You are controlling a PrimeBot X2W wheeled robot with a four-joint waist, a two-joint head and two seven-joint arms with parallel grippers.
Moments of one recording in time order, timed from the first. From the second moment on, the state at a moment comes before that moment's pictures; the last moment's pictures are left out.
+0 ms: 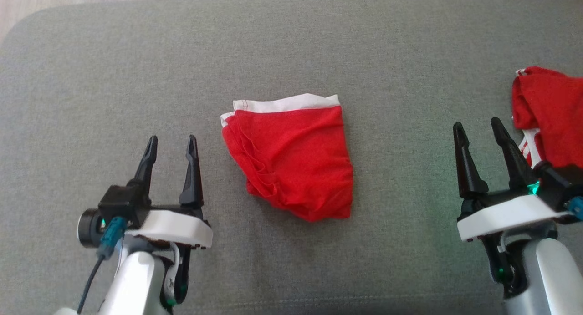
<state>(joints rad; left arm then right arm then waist) -0.15 0.08 -0.25 0.16 -0.21 0.12 -0.26 -0.10 -0.13 0.05 0.04 0.25 0.13 -0.03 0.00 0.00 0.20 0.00</state>
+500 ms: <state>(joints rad) -0.14 0.08 -0.25 0.16 -0.21 0.13 -0.26 -0.09 -0.11 0.03 0.00 0.23 0.13 0.00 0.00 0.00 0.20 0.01</state>
